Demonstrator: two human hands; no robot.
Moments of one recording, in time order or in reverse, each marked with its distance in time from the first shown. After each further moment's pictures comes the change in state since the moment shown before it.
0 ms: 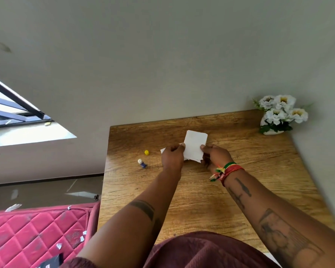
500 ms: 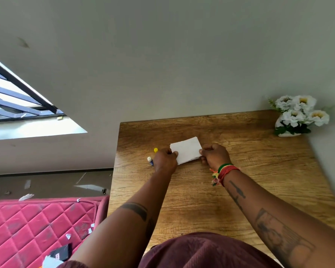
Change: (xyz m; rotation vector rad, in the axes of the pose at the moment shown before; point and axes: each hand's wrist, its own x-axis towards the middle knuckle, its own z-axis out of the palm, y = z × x) left_hand 0.027 -0.003 -0.055 0.433 0.114 0.123; right_hand 0.004 0.011 0.033 -0.344 0.038 -0.159
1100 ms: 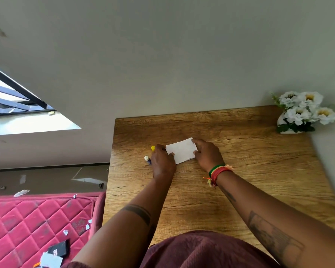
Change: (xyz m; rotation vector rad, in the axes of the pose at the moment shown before) left_hand 0.001 -0.010 0.007 0.183 0.094 0.117; right_hand 0.006 0.002 0.021 -0.642 0.003 -0.371
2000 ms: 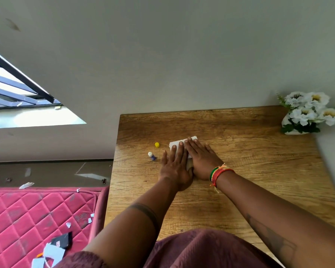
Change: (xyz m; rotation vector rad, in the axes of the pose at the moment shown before) left_hand -0.024 -0.029 0.015 0.930 -0.357 0.575; right_hand -0.016 0.004 0.010 -0.530 -0.345 -0.381
